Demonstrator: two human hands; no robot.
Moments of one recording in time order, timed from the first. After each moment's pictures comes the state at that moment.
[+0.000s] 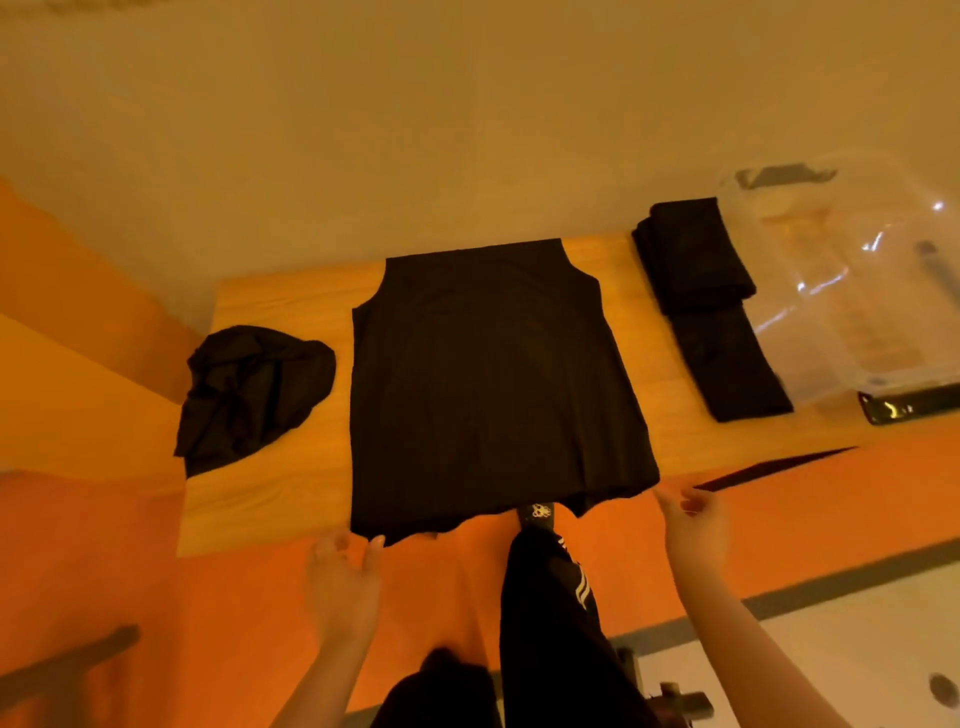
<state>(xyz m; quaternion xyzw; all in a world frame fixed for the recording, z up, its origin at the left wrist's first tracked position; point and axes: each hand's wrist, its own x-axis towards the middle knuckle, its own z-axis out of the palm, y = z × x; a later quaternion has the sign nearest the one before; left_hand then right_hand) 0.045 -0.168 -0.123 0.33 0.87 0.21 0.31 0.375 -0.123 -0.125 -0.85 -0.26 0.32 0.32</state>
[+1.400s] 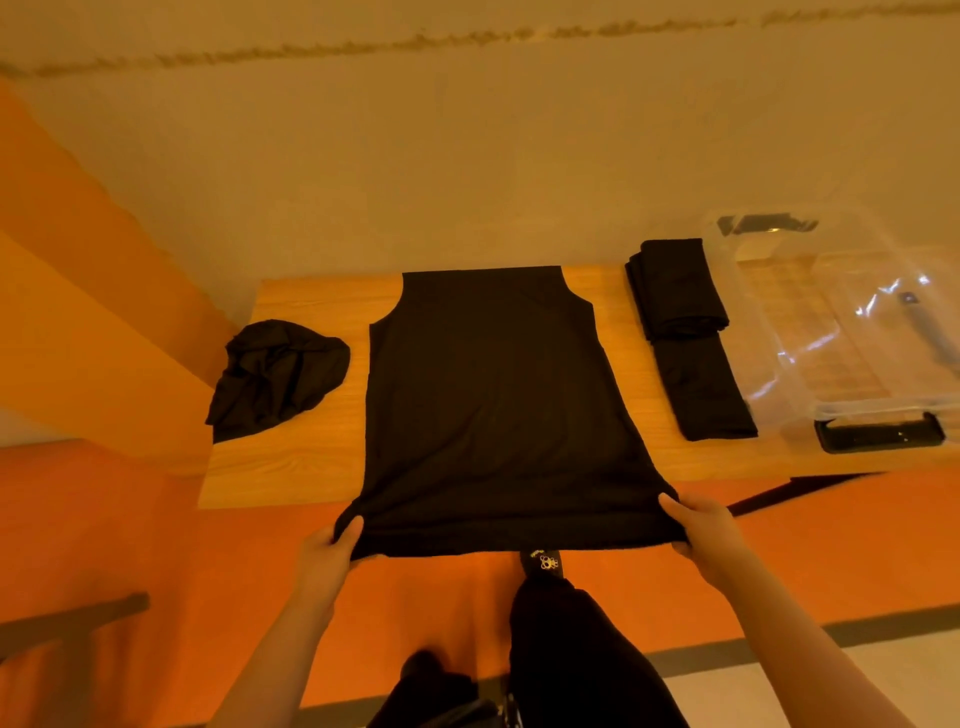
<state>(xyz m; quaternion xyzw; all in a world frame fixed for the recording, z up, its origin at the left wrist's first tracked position) 0.059 -0.189 -0.072 0.20 0.77 0.35 0.49 0.441 -0.116 -0.073 -0.74 -0.24 0.56 0.28</state>
